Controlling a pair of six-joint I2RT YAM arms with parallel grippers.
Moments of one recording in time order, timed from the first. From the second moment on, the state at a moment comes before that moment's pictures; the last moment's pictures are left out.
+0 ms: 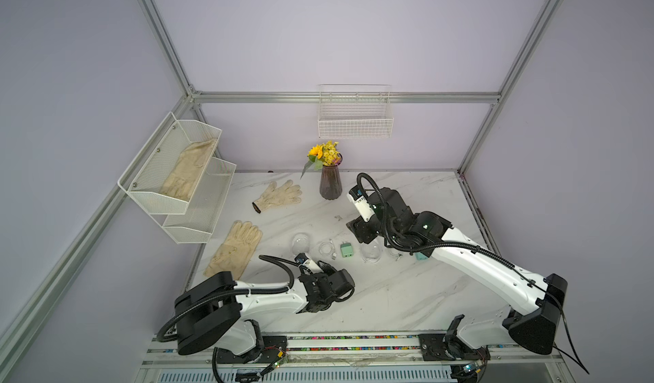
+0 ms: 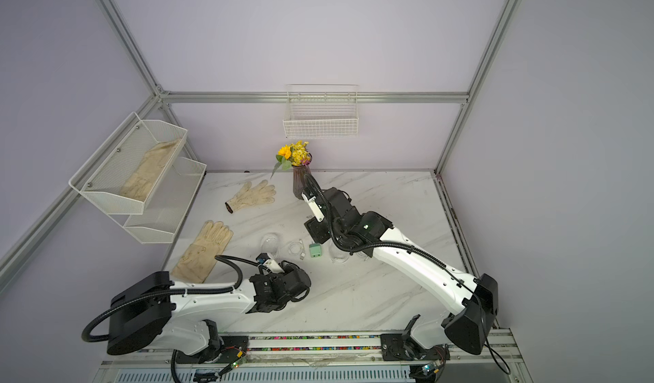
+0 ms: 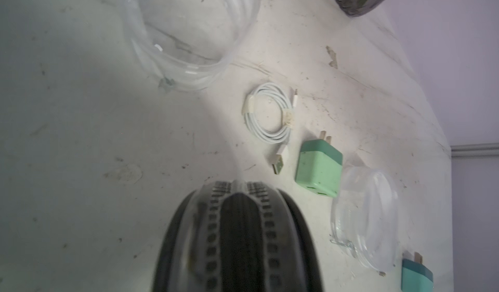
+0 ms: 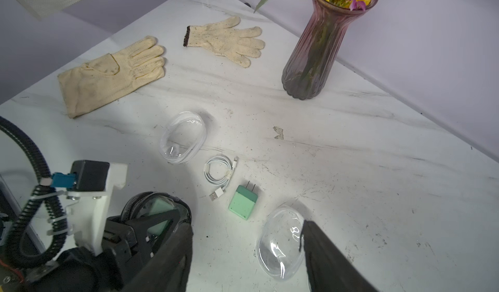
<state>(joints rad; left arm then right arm) -1.14 1.50 0.67 -0.31 -0.76 -1.81 0.83 1.40 1.41 -0.67 0.14 0.07</state>
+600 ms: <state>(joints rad) -1.38 1.62 0.72 -0.35 -0.88 -2.02 0.82 1.33 1.36 -0.66 0.08 0.14</state>
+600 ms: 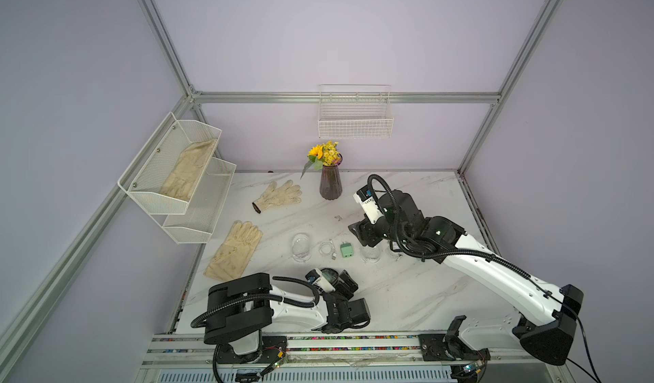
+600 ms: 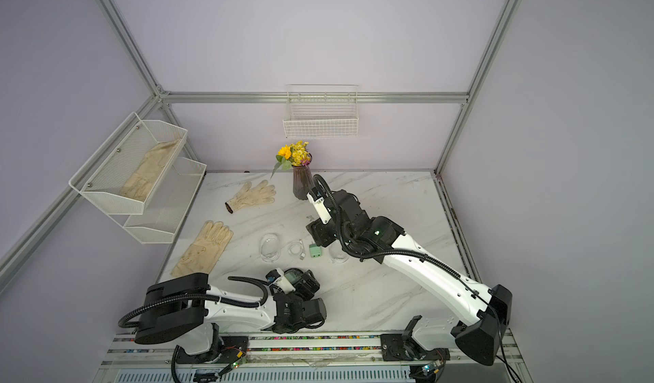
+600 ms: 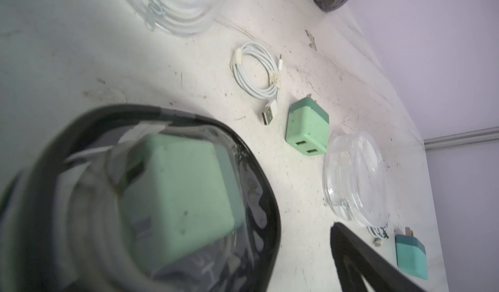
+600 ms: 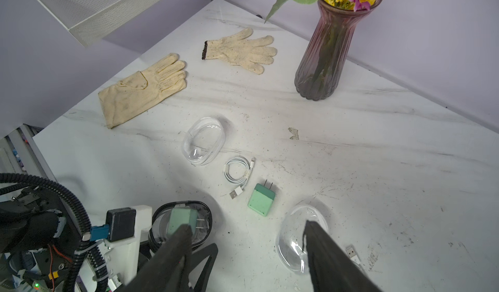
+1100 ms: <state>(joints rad) -1.41 1.32 0.72 -0.61 -0.34 -2.03 0.79 1.29 1.36 -0.66 0.06 0.15</state>
